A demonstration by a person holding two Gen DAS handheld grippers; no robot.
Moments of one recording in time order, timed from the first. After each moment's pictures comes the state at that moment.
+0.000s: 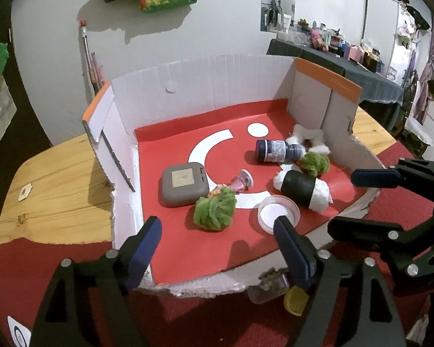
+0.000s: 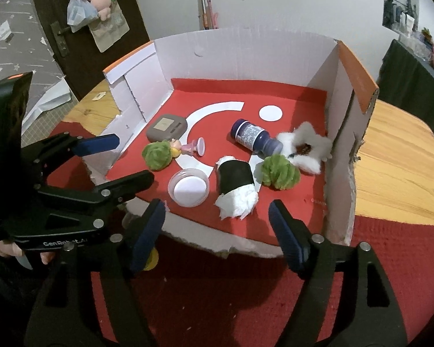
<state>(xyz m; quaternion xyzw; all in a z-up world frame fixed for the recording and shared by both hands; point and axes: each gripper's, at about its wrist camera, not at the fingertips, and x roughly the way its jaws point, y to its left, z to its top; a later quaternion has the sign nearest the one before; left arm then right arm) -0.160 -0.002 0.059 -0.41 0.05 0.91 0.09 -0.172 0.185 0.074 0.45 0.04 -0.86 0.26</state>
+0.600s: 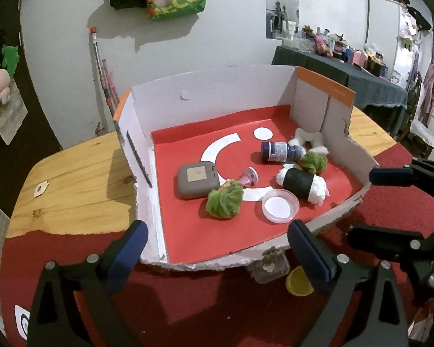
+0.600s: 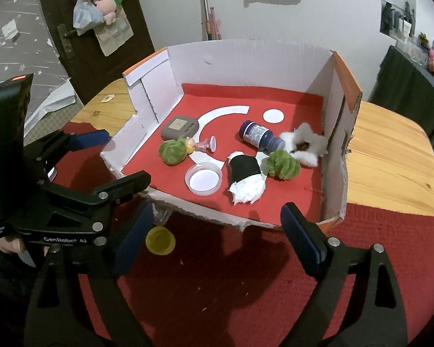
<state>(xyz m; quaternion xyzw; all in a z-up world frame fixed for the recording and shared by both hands) -0.135 -0.009 0.071 -0.39 0.06 0.92 0.06 -0.143 0.186 0.090 0.43 0.04 -0.86 0.26</state>
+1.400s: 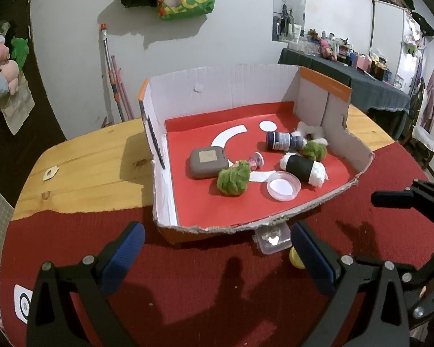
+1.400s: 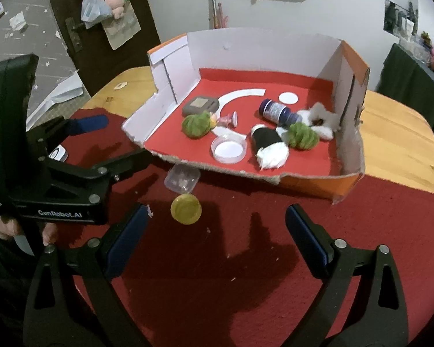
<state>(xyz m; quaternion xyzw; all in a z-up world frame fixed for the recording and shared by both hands) -0.108 -0.022 0.069 -0.39 0.04 0.92 0.05 -0.104 0.176 0.075 0.44 0.05 -0.86 0.27</state>
